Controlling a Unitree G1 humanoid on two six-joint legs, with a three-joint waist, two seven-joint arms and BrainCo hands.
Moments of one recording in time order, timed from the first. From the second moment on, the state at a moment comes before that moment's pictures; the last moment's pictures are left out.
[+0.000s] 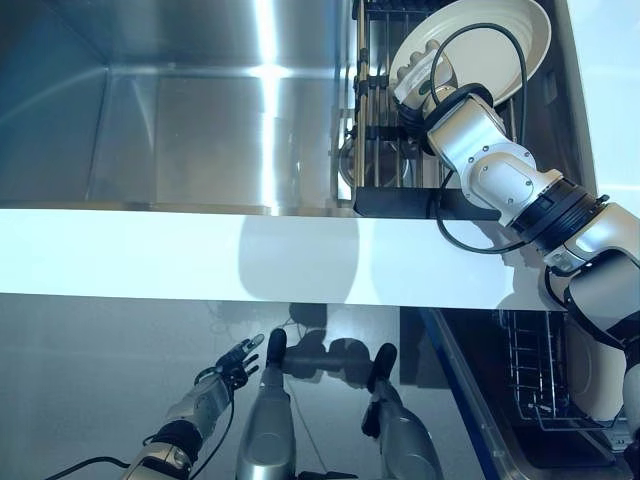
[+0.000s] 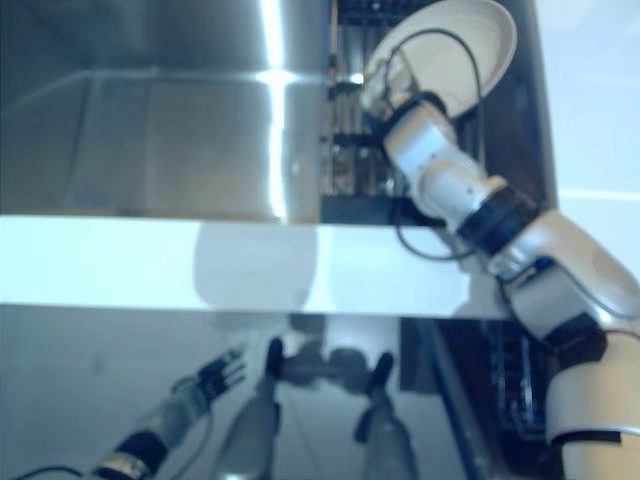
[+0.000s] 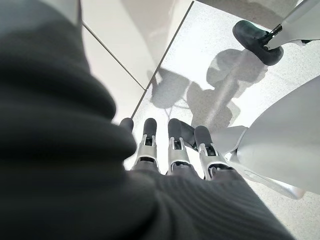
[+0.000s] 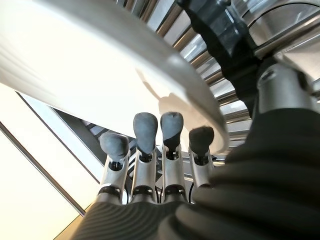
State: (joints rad) left arm -0.22 0.33 -0.25 0.87 -0.82 0.14 -0.04; right arm -1.41 -0.72 0.99 0.45 -1.19 0.22 0.37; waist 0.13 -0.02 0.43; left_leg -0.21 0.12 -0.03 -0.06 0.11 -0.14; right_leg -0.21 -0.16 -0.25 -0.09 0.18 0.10
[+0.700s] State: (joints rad) left arm -0.22 0.33 -0.21 0.87 -0.80 0.16 -0.05; right arm -1.41 -0.89 0.95 0.46 -0.75 0.25 0.21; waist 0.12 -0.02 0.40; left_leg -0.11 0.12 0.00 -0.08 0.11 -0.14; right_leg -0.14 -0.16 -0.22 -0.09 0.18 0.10
